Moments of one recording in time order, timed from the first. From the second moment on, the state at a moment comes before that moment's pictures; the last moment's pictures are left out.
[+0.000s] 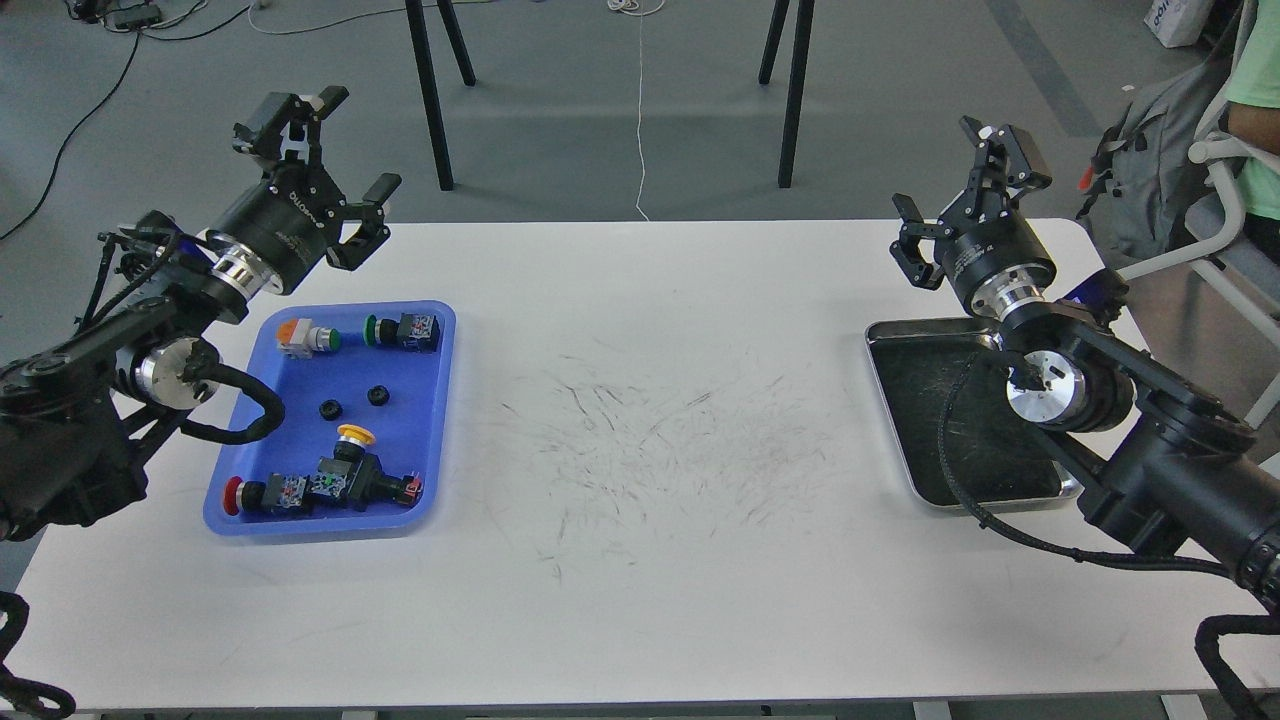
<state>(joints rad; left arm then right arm) -0.84 0.46 -0.45 -0.69 0.15 -0.42 -0.49 0.76 -0.33 0.60 0.82 -0.03 0.08 0.43</state>
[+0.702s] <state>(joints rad) -0.85 0.47 -0.45 -0.67 0.15 -0.49 -0.49 0.76 -0.33 0.60 0.82 -0.03 0.08 0.43</state>
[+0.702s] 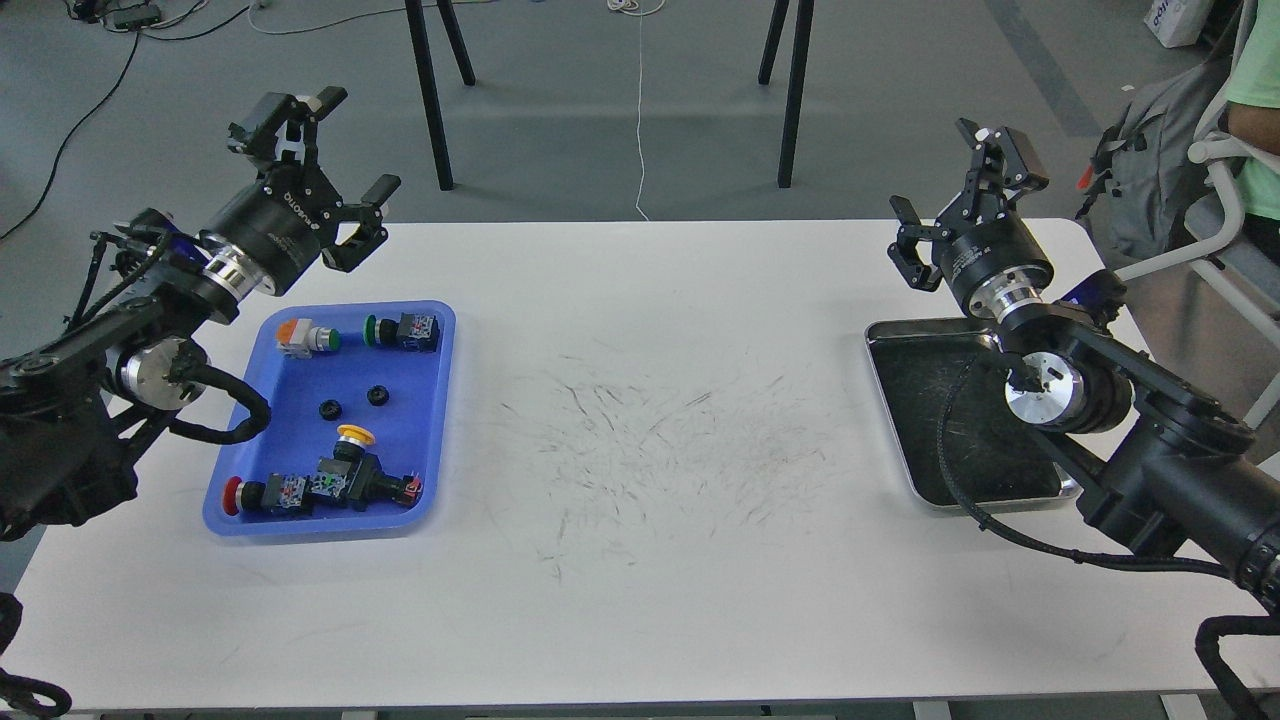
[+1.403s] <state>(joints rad) -0.83 0.45 -0.44 -0.61 0.15 -0.49 -0.49 0.75 -0.33 0.60 0.82 -0.03 0.08 0.43</state>
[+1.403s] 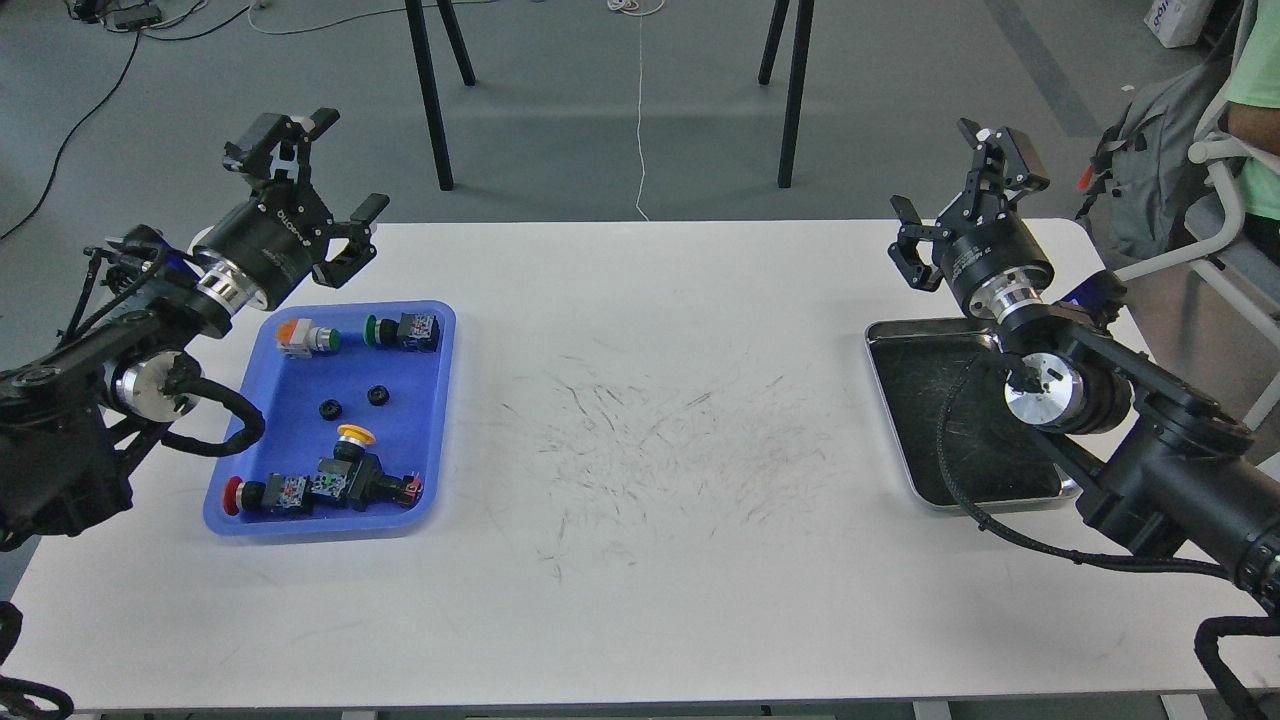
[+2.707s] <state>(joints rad) -0.84 0.46 -0.53 -0.61 0.14 -0.49 -0.49 0.73 -0.33 0.61 0.82 -0.03 0.08 0.43</state>
